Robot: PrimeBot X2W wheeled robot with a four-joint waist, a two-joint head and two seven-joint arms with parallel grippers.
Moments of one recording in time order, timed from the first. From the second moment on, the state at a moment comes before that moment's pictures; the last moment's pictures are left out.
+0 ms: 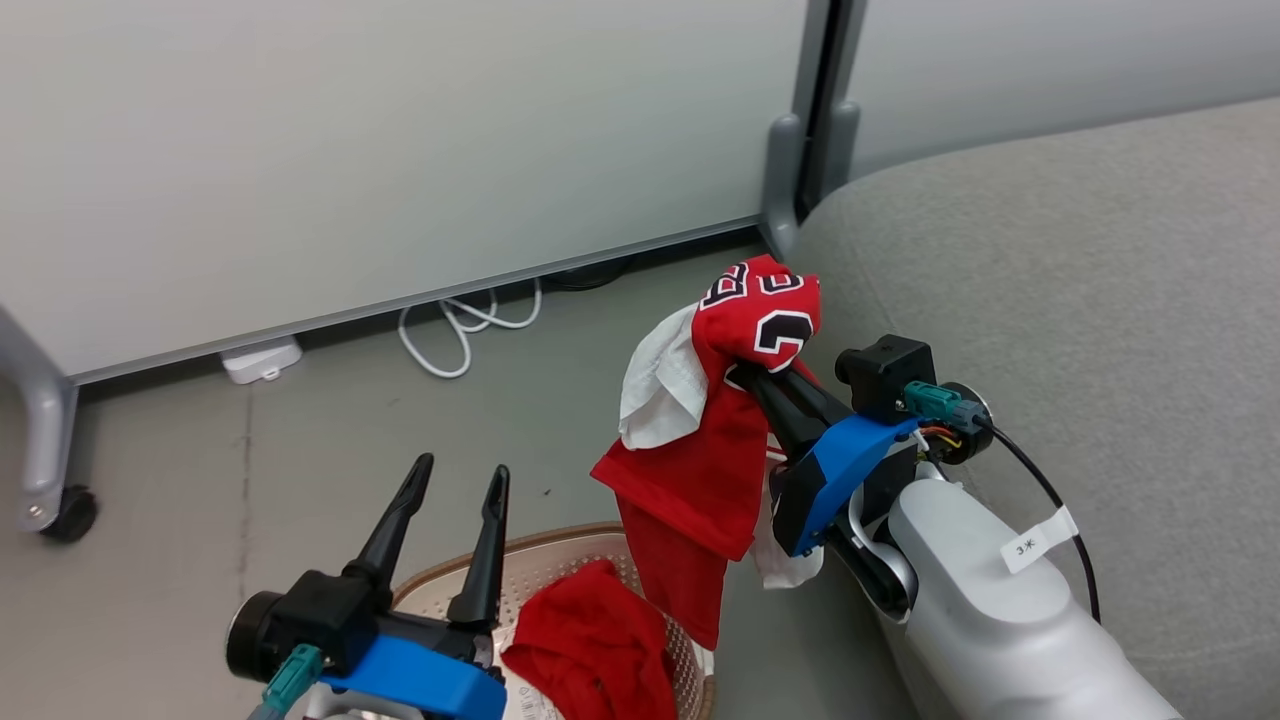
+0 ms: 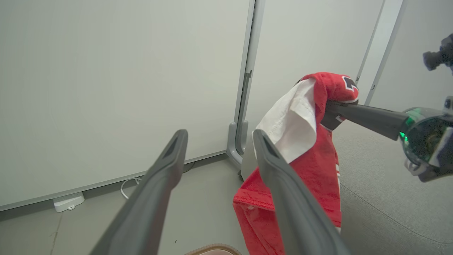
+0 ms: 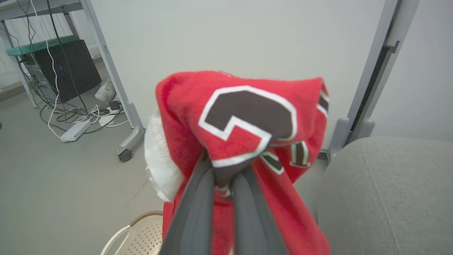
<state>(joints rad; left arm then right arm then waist) -0.08 0.18 -0.35 0.18 -0.34 -0.08 -0.26 -0.69 -0.06 0.56 0.85 0.43 0.13 -0.24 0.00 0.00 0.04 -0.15</state>
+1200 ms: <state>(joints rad) -0.08 0.16 -0.23 0.15 -0.23 -0.13 -0.26 -0.44 -0.05 0.41 0.48 0.37 0.13 -0.22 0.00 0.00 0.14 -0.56</state>
